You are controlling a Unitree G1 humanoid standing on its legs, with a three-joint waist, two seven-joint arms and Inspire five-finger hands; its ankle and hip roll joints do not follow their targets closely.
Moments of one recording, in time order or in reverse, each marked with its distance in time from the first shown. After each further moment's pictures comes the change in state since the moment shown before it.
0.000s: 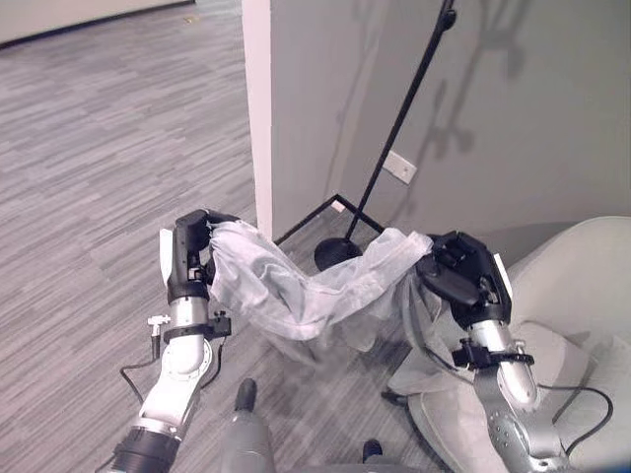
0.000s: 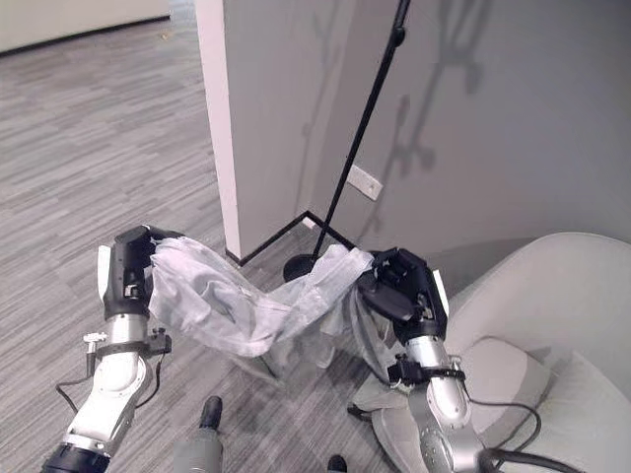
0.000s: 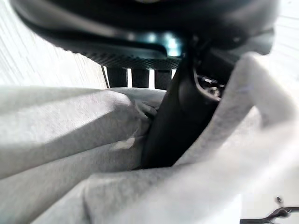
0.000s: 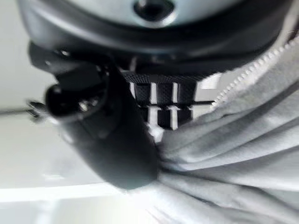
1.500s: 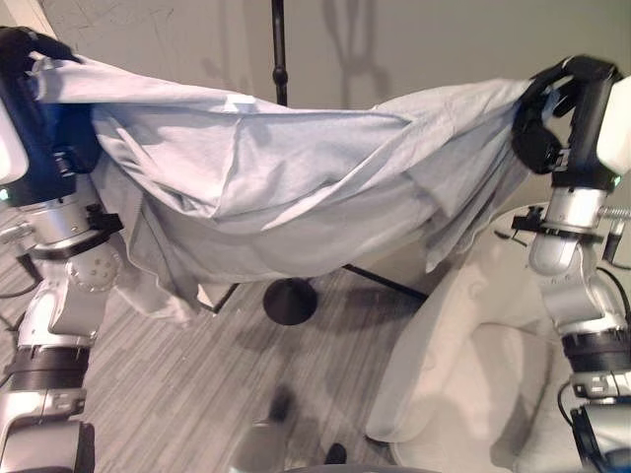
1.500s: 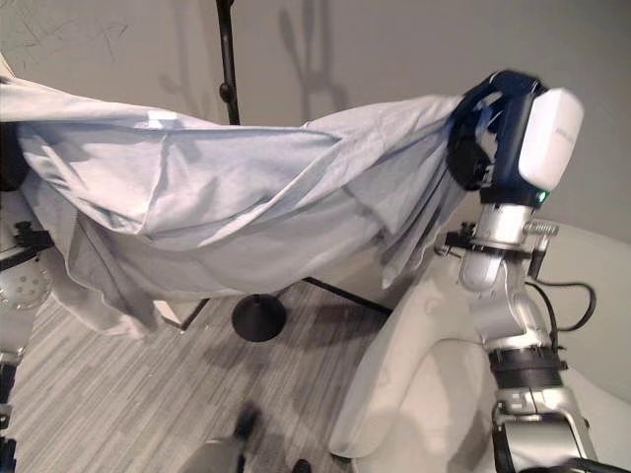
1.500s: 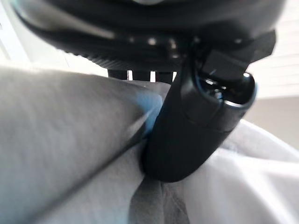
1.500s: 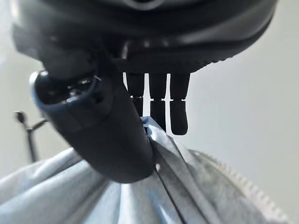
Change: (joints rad) left arm -0.463 0.290 0.186 0.194 0.507 0.053 0.388; right arm -0.795 -0.452 0.082 0.482 -0.845 0.150 -0.586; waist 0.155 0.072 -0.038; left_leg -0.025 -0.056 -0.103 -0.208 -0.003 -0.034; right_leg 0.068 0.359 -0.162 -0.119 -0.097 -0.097
